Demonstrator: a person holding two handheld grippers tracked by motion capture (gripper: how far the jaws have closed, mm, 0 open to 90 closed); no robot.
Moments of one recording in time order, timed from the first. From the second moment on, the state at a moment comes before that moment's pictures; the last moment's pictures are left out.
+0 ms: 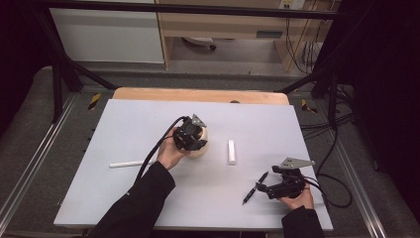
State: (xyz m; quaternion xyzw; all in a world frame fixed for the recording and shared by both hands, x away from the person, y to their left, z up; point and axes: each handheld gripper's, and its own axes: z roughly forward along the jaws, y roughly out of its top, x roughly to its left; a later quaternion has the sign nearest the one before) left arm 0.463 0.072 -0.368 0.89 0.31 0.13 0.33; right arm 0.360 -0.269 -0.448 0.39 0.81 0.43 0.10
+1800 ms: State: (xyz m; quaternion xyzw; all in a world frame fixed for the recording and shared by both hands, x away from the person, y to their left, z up) left arm 0.399 0.203 -0.380 0.83 0.35 0.18 0.39; right arm 0.360 -0.266 -0.446 0.40 0.81 0.41 0.11
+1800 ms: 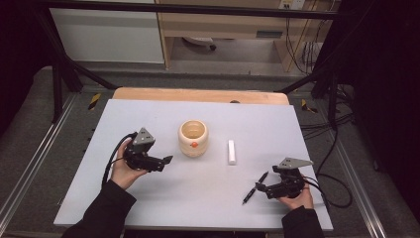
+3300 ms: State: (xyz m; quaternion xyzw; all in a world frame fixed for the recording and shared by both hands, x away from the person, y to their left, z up) left arm 0.355 0.273 -0.430 0.82 0.38 0.14 0.40; right arm 0.378 -0.200 -0.427 0.40 0.82 0.39 0.15
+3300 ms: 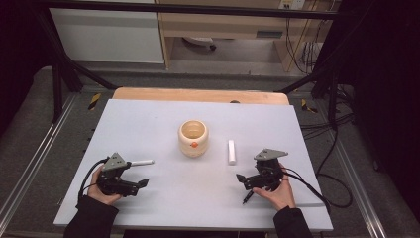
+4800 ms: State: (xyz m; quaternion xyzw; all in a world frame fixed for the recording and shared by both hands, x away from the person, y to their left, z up) left arm 0.355 0.275 -0.434 0.82 0.38 0.14 0.40; right arm 0.430 -0.136 -0.442 0.51 0.79 0.30 0.17
